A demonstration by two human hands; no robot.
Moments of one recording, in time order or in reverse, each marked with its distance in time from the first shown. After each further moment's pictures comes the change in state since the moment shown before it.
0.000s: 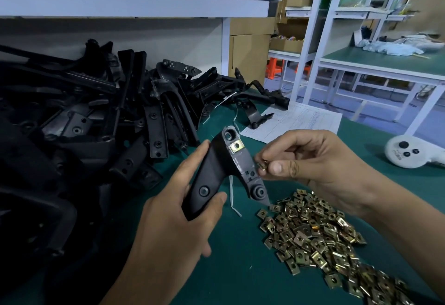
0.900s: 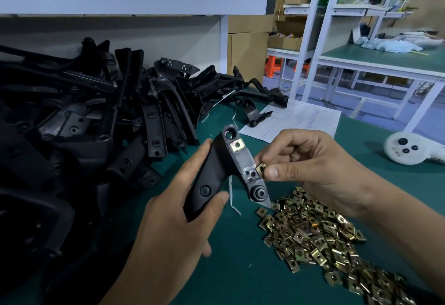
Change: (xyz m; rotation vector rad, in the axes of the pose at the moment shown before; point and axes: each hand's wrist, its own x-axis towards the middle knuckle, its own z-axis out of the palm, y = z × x) left_hand -0.001 -0.003 0.001 0.011 -0.036 0.027; right_hand 0.001 0.005 0.002 0.005 -0.058 -0.036
